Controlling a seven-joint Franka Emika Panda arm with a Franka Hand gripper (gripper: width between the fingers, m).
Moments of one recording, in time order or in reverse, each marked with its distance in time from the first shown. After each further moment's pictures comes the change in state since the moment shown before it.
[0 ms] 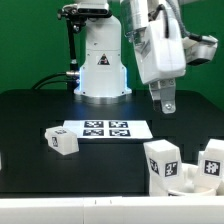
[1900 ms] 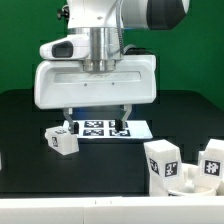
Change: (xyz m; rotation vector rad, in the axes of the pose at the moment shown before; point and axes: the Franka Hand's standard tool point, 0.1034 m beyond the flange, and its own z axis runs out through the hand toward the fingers) arm 0.105 0.060 0.021 -0.228 -0.058 -1.807
